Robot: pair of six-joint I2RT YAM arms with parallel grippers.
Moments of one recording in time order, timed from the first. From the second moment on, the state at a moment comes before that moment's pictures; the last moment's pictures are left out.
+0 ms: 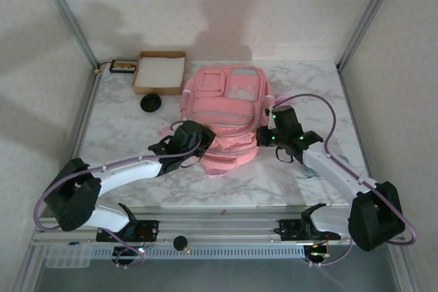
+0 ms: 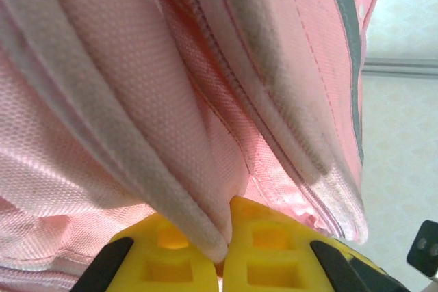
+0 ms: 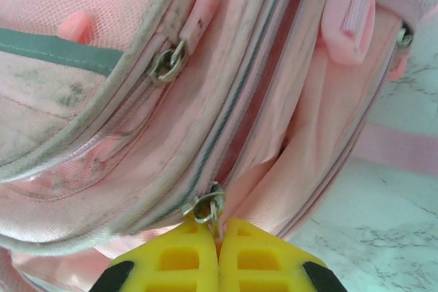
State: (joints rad) left arm -0.73 1.39 0.74 0.08 -0.11 -1.47; right arm 0.46 1.23 0.81 -0.40 -0.12 0.41
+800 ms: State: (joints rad) left arm -0.41 1.25 0.63 -0.12 -0.04 -1.16; right arm 0.59 1.44 0.88 -0.29 -0.18 0.27
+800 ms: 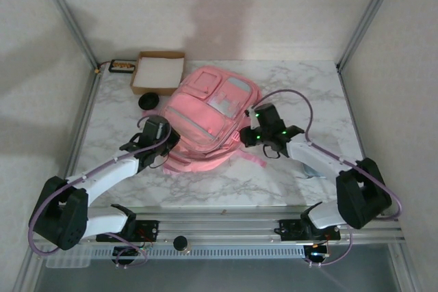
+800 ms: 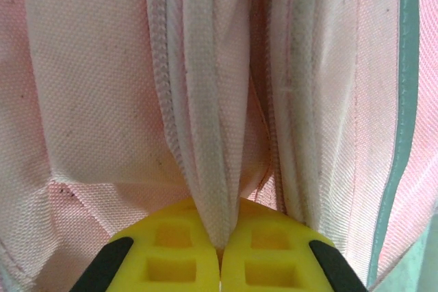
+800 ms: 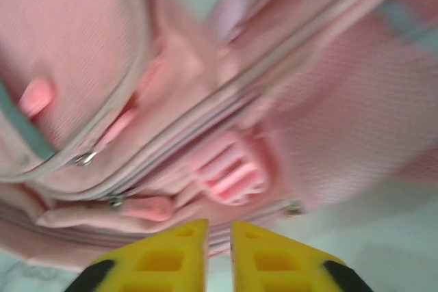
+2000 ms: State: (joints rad) left arm -0.34 1.23 0.63 -0.07 0.12 -1.35; right arm 0.73 1.65 0.84 0.00 -0.15 -0.34
